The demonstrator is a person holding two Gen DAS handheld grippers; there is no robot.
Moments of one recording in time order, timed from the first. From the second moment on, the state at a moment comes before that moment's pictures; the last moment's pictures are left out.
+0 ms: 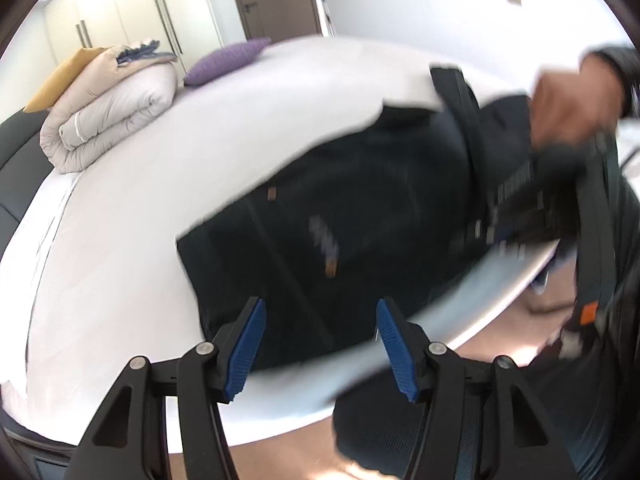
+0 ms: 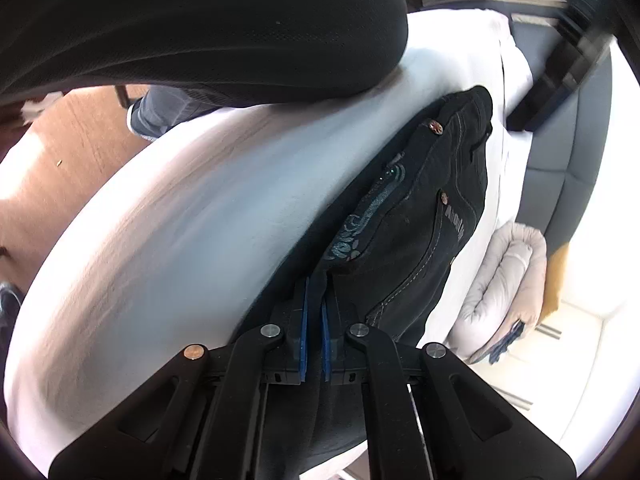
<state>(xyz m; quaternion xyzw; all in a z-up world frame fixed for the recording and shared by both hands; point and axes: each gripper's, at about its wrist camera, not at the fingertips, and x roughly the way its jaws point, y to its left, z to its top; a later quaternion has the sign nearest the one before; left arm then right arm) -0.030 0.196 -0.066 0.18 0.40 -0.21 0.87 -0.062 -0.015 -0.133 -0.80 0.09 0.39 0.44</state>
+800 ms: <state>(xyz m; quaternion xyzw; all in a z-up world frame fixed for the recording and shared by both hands) 0.075 0.121 -0.110 0.14 0.49 -0.14 0.85 0.049 -0.191 0.011 -0.06 0.31 0.27 0.91</state>
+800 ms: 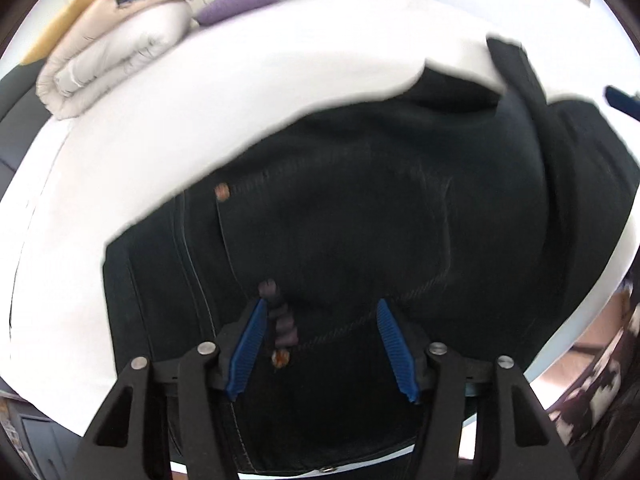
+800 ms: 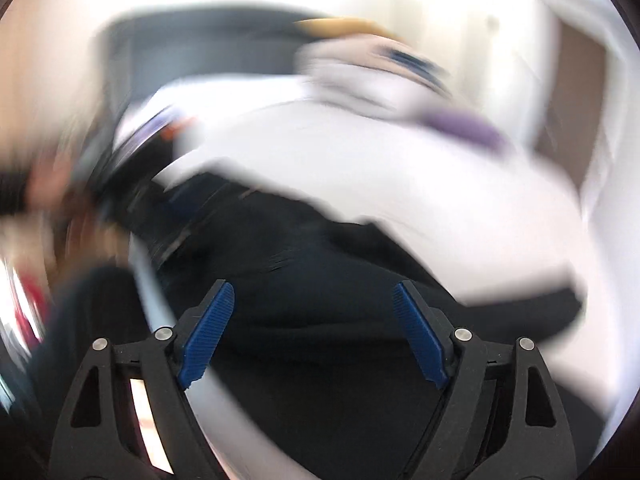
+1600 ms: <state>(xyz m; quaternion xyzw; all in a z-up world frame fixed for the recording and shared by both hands) 0.112 0.093 -0.141 0.03 0.52 -0.15 0.84 0.253 -0.478 -0.110 0.51 0.40 0.05 0.76</state>
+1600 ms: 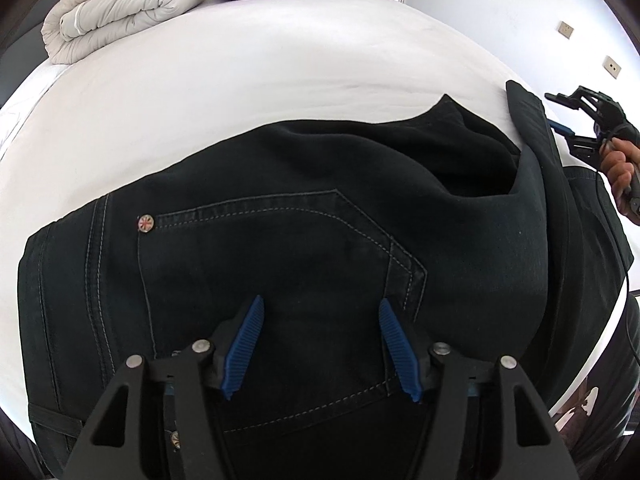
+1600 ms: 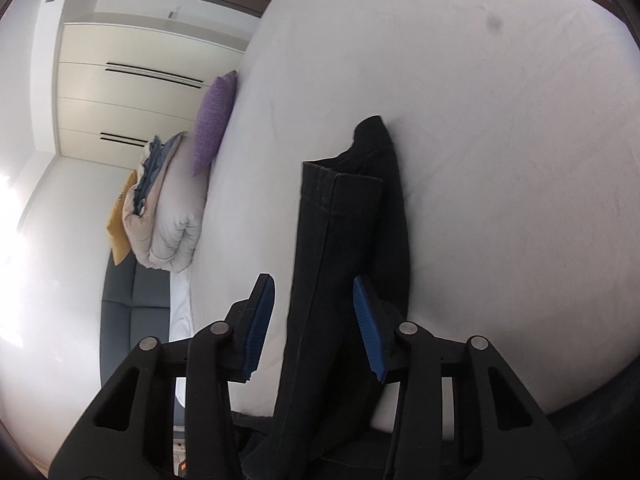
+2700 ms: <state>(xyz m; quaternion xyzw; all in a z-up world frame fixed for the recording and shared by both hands) 0.109 0.102 -0.139 0.03 0.51 -0.15 0.85 0.241 -0.485 -0.052 0.47 0.32 0.06 0.82</state>
